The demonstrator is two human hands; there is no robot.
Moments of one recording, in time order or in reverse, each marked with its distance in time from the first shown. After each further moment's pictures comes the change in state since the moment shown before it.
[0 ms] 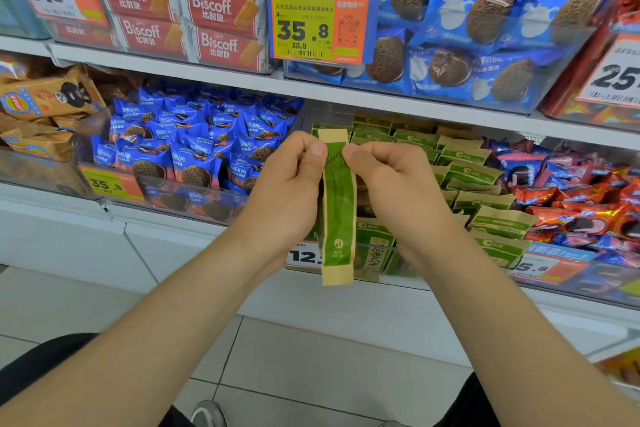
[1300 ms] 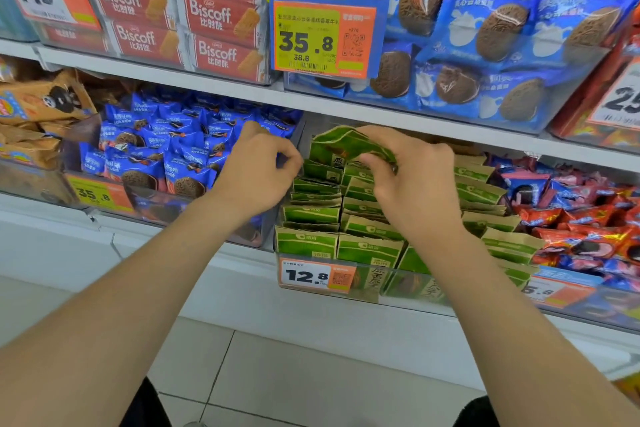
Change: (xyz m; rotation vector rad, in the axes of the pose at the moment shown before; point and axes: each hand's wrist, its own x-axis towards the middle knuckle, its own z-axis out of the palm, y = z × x) left_hand 0.095 -0.050 -0.049 0.700 -0.017 0.167; right_hand 0.045 0.018 -0.023 -0.755 0.249 -0.595
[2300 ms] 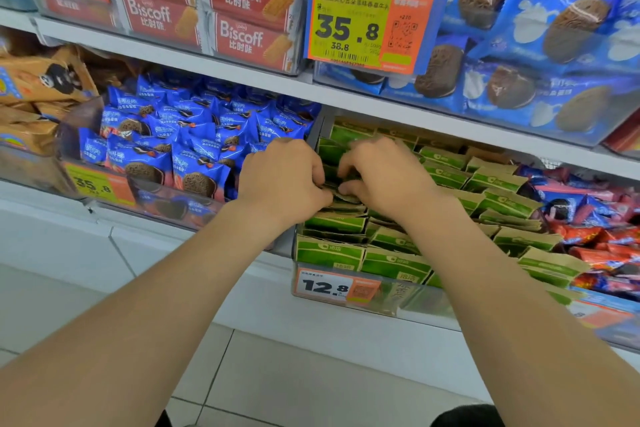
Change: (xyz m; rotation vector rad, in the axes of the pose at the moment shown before) left_hand -0.002 0.013 0.007 0.262 -0.029 -0.107; right_hand 0.049 0.009 0.065 -0.441 -0.633 -0.114
